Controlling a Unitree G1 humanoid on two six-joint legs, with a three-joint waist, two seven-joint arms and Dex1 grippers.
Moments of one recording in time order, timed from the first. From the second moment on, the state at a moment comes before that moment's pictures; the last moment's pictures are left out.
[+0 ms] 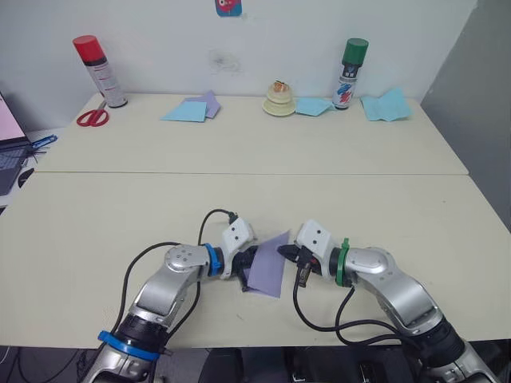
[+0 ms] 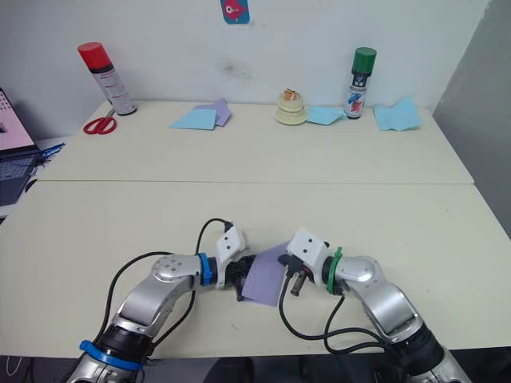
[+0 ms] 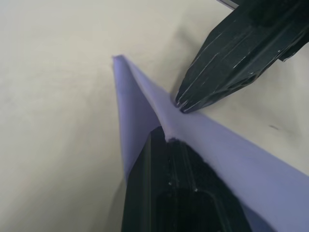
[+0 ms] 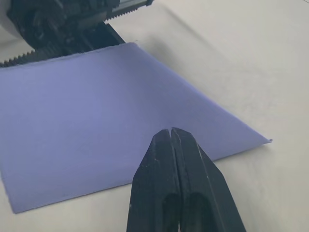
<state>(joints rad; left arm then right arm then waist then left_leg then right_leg) -0.23 0.48 -0.21 -0.11 -0.22 0.45 -0.92 -0.28 -0.43 0.41 -0.32 0.09 0.59 0.69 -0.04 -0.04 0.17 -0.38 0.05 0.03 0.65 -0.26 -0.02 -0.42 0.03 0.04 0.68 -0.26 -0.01</state>
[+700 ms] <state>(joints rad) -0.31 0.55 -0.20 -0.22 -0.31 0.53 -0.95 -0.29 -0.41 0.45 -0.24 0.05 0.48 0.71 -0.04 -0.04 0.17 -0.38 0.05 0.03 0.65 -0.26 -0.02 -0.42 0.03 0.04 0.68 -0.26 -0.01</state>
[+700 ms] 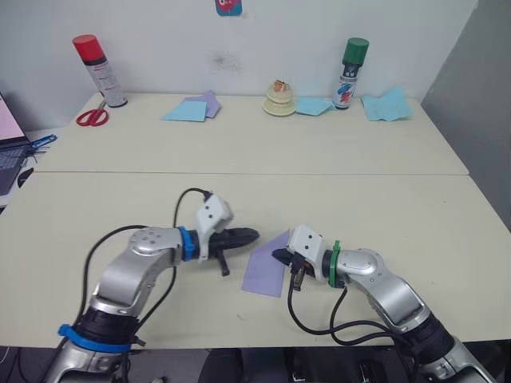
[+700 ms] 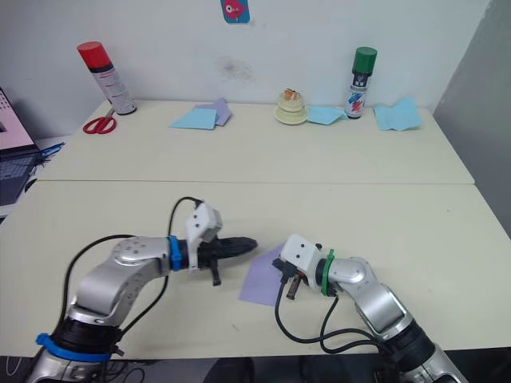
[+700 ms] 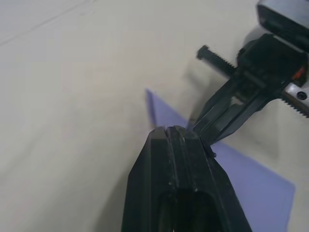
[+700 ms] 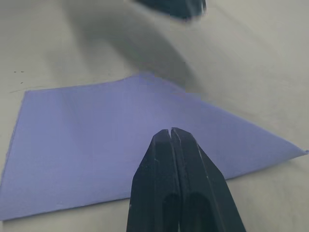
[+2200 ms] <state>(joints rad) -0.33 0.48 -0.30 0.04 -0.17 0.33 -0.93 -0.30 -0.27 0.24 0.14 0.02 0.16 0.52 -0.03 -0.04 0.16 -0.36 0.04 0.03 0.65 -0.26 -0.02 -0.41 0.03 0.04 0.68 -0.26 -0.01</state>
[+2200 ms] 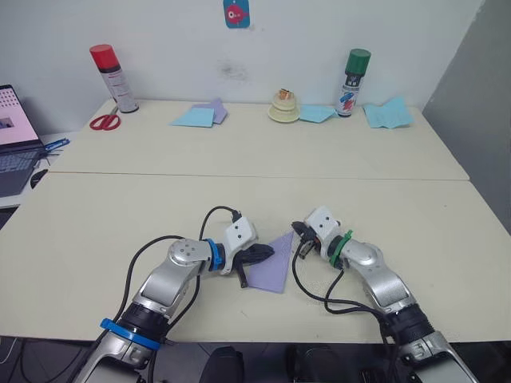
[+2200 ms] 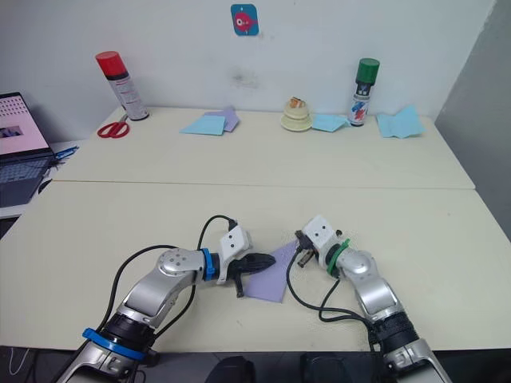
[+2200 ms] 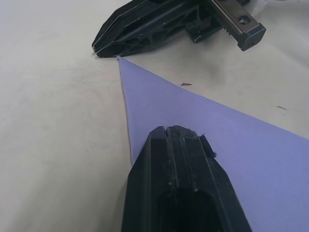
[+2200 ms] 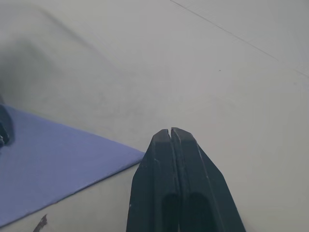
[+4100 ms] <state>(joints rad) -0.33 0.44 -0.27 0.06 -0.19 0.36 -0.91 -0.06 -0.46 0.45 -0.21 0.06 0.12 0.92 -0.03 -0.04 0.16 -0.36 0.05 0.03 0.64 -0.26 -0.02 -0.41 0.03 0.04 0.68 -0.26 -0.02</state>
